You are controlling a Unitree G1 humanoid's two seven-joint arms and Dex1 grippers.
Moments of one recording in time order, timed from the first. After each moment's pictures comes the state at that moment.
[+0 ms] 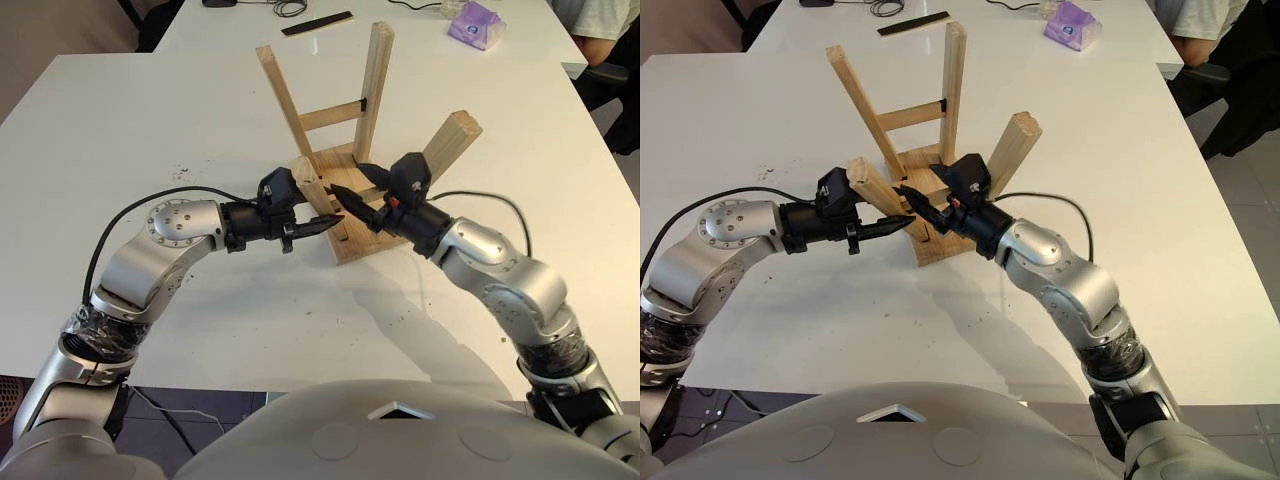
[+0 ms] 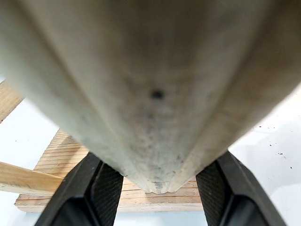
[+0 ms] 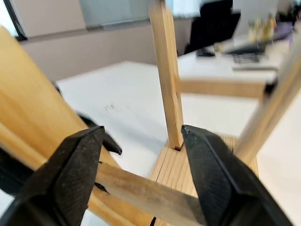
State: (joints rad) left arm -0.18 0.77 -0.27 -0.39 -0.54 0.42 -0.75; right arm -0.14 -0.40 0.39 -0.52 0.58 0.58 0.15
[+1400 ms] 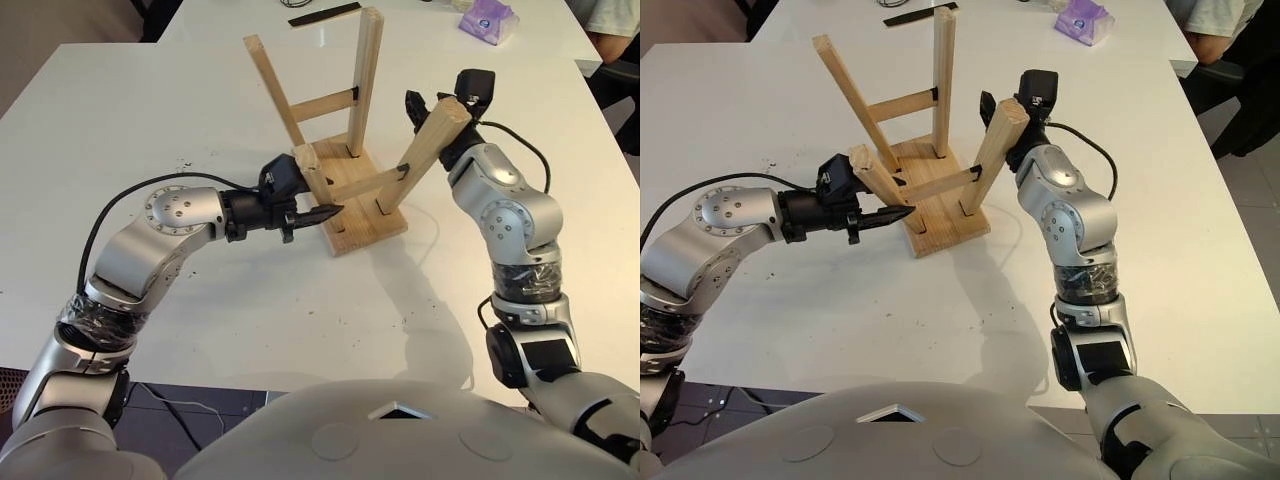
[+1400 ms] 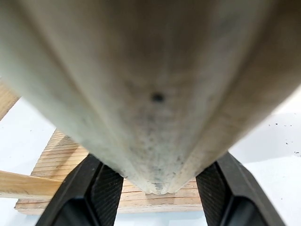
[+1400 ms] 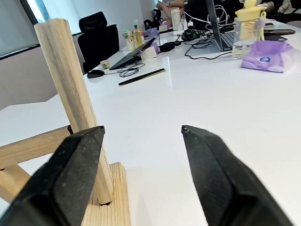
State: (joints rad) left arm -0.27 0.76 -0.28 -0.42 -0.53 0.52 -0.73; right arm -0.43 -0.22 0.05 -0.20 0.57 0.69 -0.17
